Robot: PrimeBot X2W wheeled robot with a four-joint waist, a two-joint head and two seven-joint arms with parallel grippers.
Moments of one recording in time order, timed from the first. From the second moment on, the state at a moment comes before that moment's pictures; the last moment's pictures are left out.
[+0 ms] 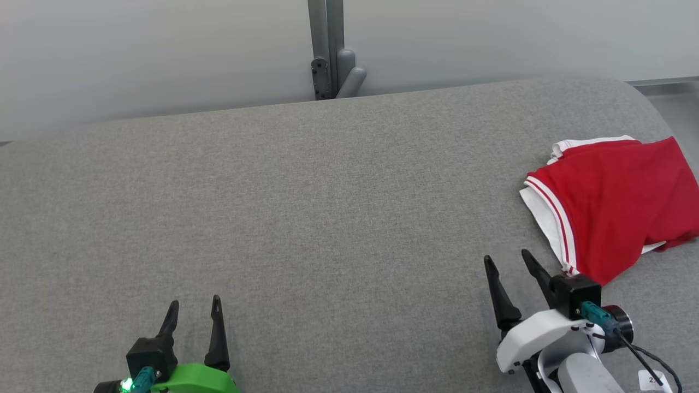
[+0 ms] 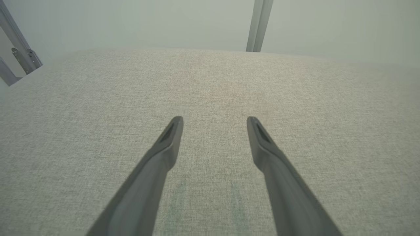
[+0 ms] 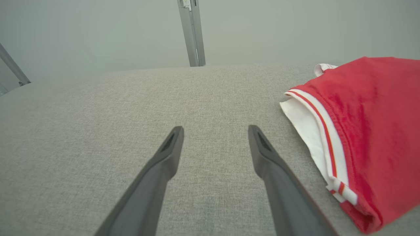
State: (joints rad) left arm -0.03 0.05 -0.08 0.40 -0.20 0.01 -0.26; right arm -0.16 -0.05 0.09 0.46 0.13 0.13 -0.26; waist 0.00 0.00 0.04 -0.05
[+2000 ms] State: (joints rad) left arm -0.05 0.04 0.03 0.36 -0.88 -0.06 -0.07; right arm -0.12 -0.04 0.00 0.39 0.85 0.13 -0.08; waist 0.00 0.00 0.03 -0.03
